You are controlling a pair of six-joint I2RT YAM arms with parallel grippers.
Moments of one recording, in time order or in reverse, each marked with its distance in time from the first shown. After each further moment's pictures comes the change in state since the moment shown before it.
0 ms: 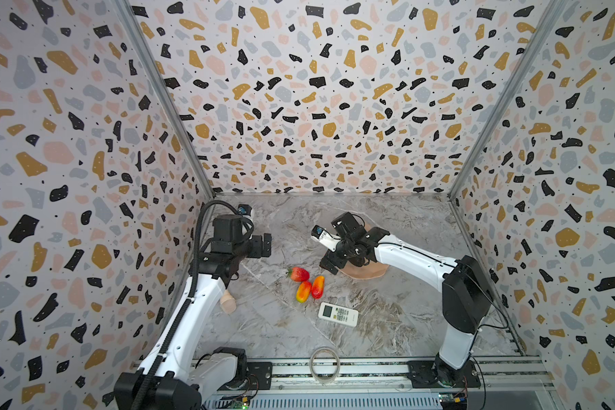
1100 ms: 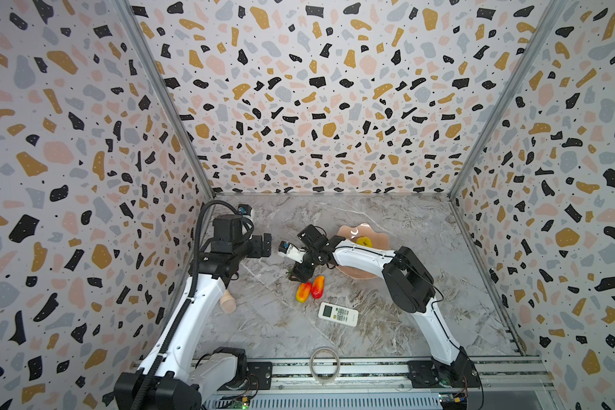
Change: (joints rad) left arm 0.000 0.000 0.000 0.000 -0.001 0.000; right arm 0.088 0.452 0.309 0.092 -0.210 0.000
